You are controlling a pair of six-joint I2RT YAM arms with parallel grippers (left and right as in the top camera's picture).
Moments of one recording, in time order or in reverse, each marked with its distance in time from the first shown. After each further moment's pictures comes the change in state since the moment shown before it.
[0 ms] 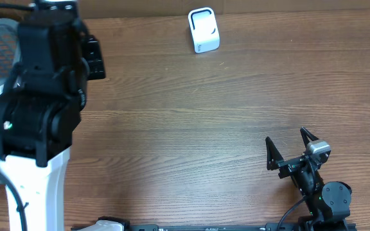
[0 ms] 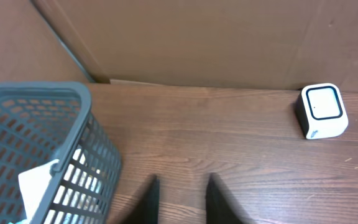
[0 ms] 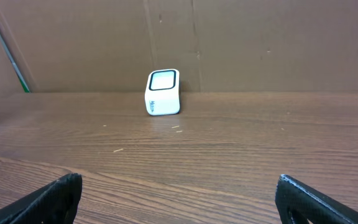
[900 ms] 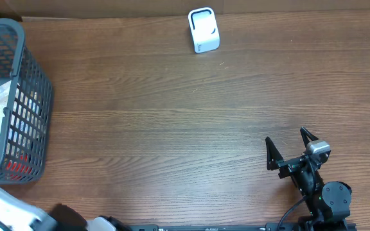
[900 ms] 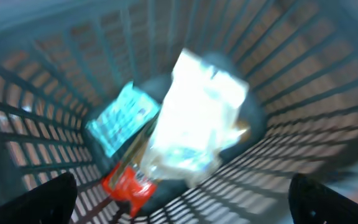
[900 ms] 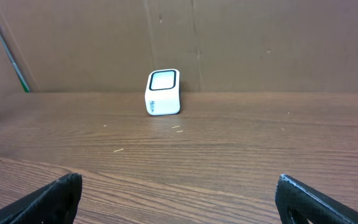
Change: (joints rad) left arm 1.120 0.164 -0.112 0.002 0.448 -0.102; right arm 0.000 0.000 0.000 0.000 0.000 0.000
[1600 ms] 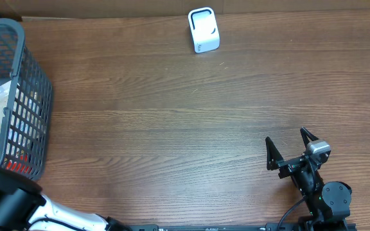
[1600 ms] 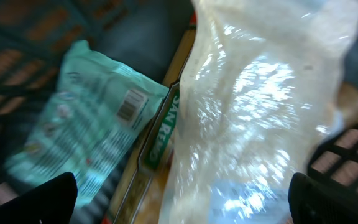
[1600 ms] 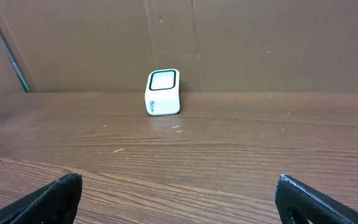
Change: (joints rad) left arm 0.080 0.444 -0.091 0.166 0.148 0.246; right arm 0.000 0.000 0.000 0.000 0.000 0.000
